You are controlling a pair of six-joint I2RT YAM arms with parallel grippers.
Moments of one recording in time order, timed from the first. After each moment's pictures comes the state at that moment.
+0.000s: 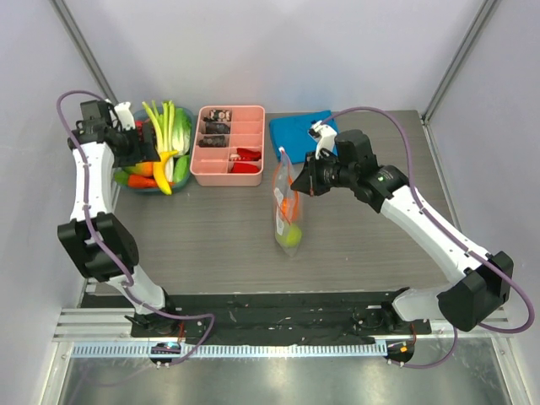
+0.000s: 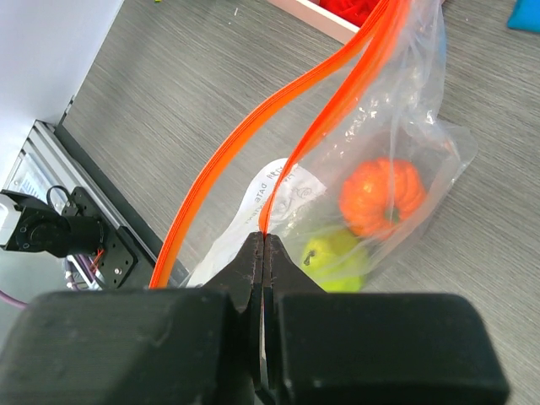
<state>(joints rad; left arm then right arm) 0.27 1.69 1.70 -0.93 0.29 0.08 0.54 1.33 1.26 -0.49 -0.38 0.29</state>
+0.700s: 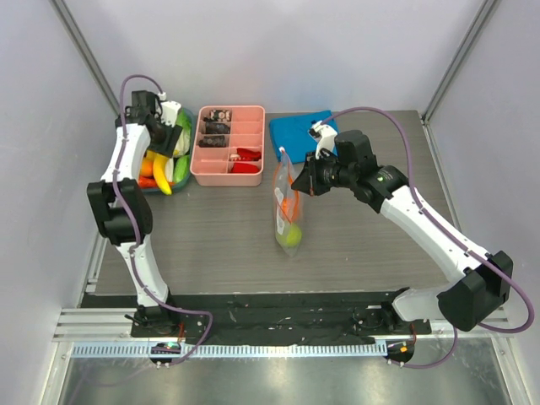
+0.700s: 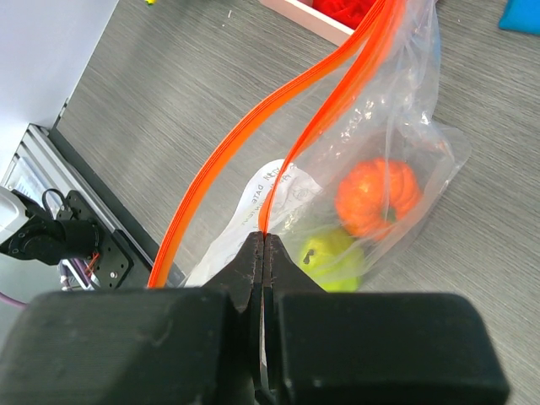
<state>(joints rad) 0.09 2.03 1.91 -0.84 0.05 0.44 0.54 1.33 1.26 -0.48 -0.36 0.29</state>
